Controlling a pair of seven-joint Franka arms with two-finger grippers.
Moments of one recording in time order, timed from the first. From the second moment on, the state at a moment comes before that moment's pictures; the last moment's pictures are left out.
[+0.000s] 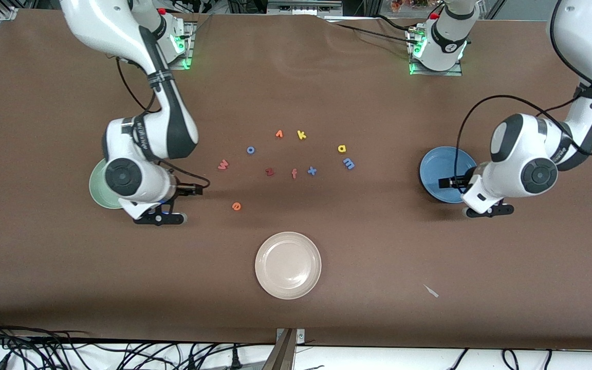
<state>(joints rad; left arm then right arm) 0.40 0.44 -0.55 -1.90 0.16 1.99 -0.39 0.63 0.58 -0.33 -1.62 0.19 1.99 0.34</state>
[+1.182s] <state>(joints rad) 0.07 0.61 -0.64 -2.07 0.36 2.48 -1.42 0.68 0.47 -0.18 -2.09 0.24 2.54 0.81</state>
